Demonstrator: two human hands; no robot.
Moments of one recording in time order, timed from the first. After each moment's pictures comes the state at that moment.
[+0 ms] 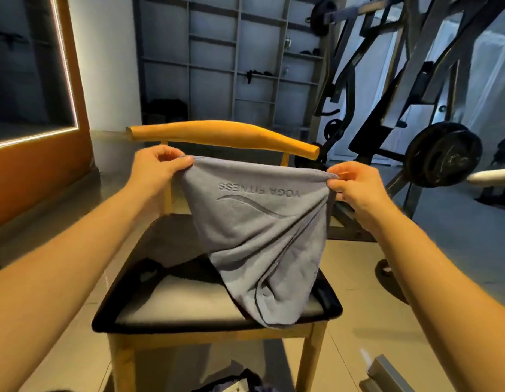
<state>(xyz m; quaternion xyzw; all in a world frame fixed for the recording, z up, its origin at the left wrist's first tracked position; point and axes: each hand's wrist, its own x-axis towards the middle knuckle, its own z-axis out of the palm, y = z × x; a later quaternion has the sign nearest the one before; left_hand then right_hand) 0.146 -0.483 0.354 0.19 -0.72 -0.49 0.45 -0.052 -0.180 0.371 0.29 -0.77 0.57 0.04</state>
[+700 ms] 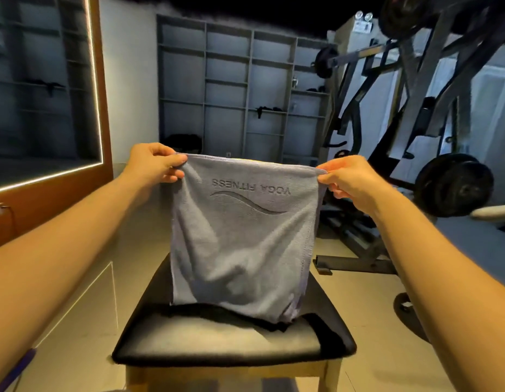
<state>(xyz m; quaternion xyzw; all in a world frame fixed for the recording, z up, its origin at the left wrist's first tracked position) 0.187 -0.501 0.437 0.21 -0.71 -0.50 0.46 -0.032 -0.208 0.461 0.32 -0.78 0.54 -0.01</state>
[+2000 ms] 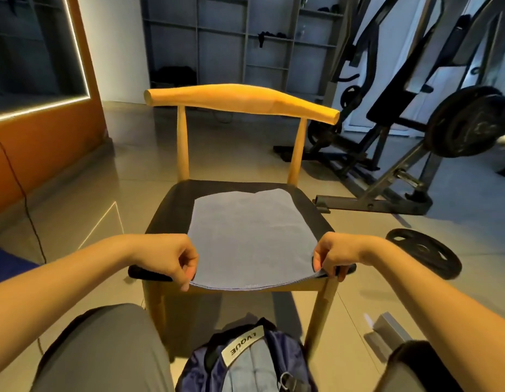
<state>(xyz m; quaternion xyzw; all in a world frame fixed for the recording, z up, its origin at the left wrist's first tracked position) 0.240 -0.461 0.225 0.07 -0.94 -0.28 -0.21 -0.021 -0.171 0.237 0.37 -0.86 0.09 -0.34</state>
